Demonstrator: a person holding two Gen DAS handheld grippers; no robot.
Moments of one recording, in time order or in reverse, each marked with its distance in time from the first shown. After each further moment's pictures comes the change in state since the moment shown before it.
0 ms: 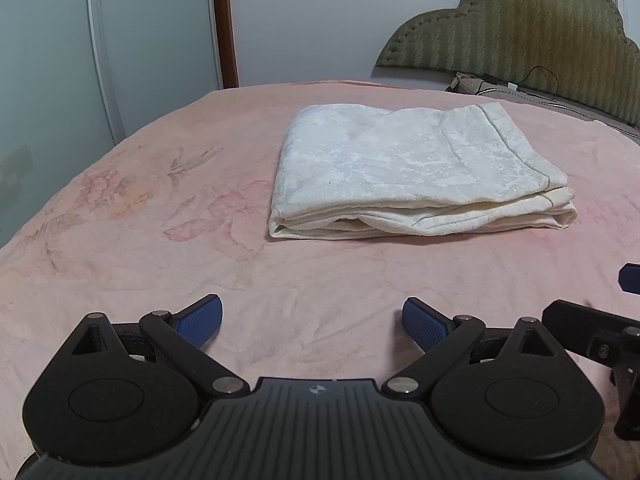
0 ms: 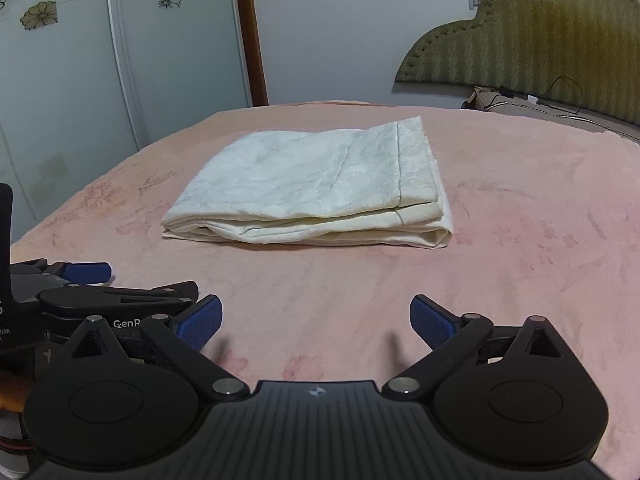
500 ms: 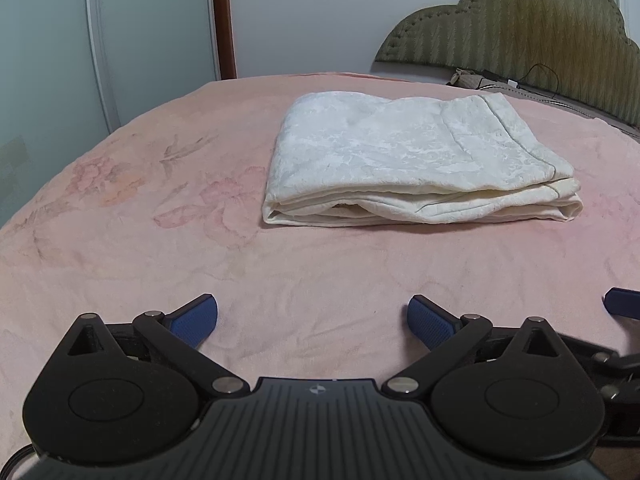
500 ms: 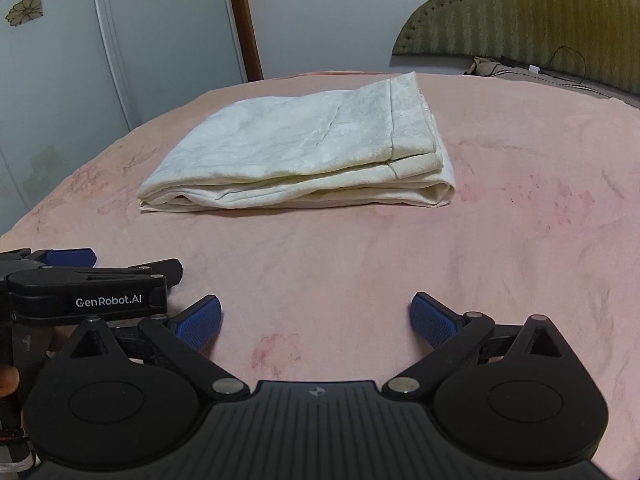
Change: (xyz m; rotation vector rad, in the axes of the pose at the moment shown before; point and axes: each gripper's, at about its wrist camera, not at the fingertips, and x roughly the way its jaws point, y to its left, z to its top) left arm 0.012 0.002 -0.006 -0.015 0.014 -0.017; right arm 0.027 -0.009 -0.020 0.021 0.059 -0.008
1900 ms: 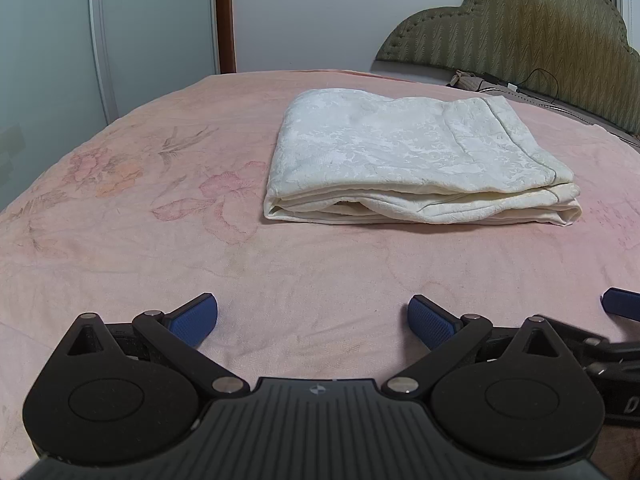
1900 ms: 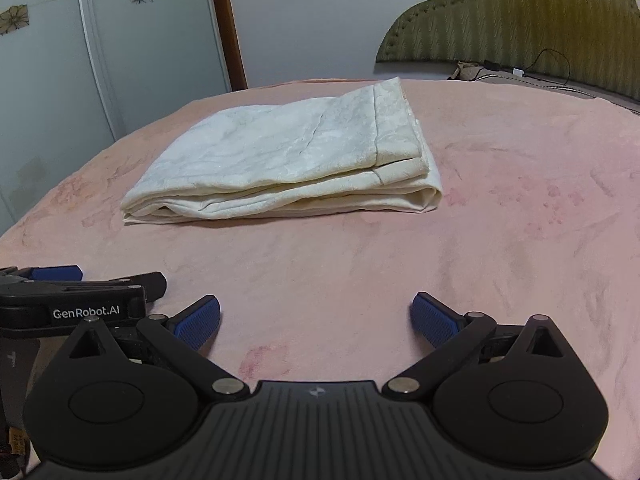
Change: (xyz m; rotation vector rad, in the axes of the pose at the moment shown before) left arm 0.000 0.000 0.000 -0.021 0.005 -0.012; right arm 0.006 0.000 0.002 0.025 -0.019 -0.056
